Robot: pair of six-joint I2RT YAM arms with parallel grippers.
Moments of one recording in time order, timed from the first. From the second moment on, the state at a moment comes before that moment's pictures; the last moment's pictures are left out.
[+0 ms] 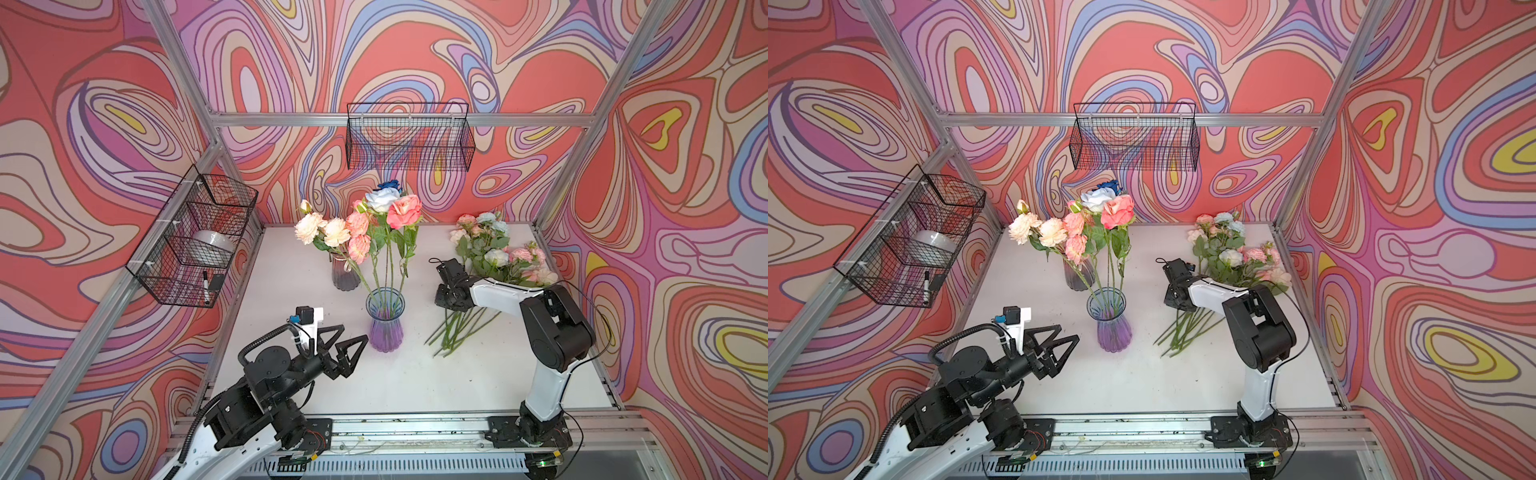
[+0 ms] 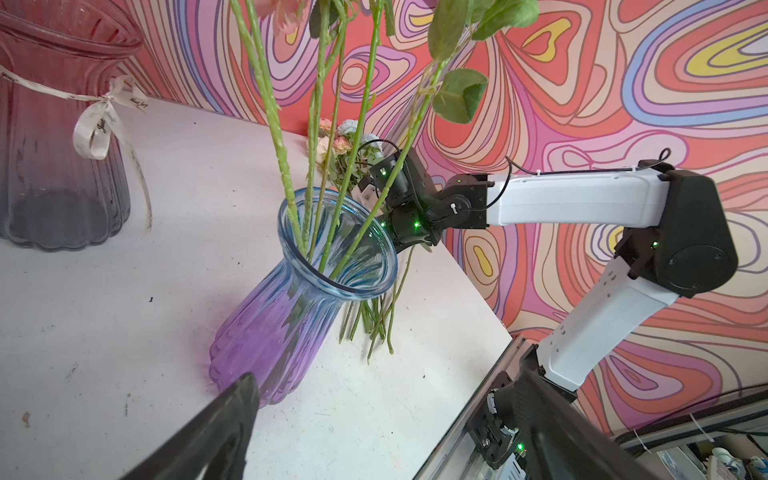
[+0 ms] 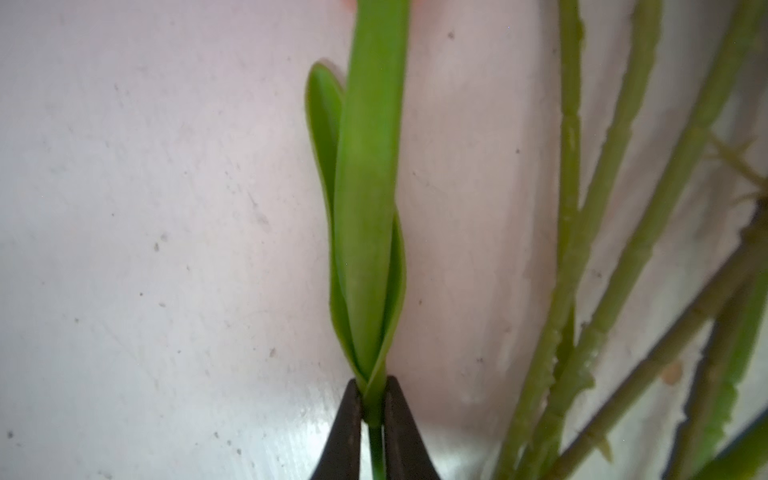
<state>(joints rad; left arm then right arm) -0.81 0.27 0.56 -0.44 -0.01 -0.64 0.44 1.87 1.13 -0.39 0.14 0.71</state>
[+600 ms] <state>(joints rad) -0.81 0.28 0.56 -0.45 -0.01 -0.64 0.44 1.49 0.93 -0.02 0.21 0.53</state>
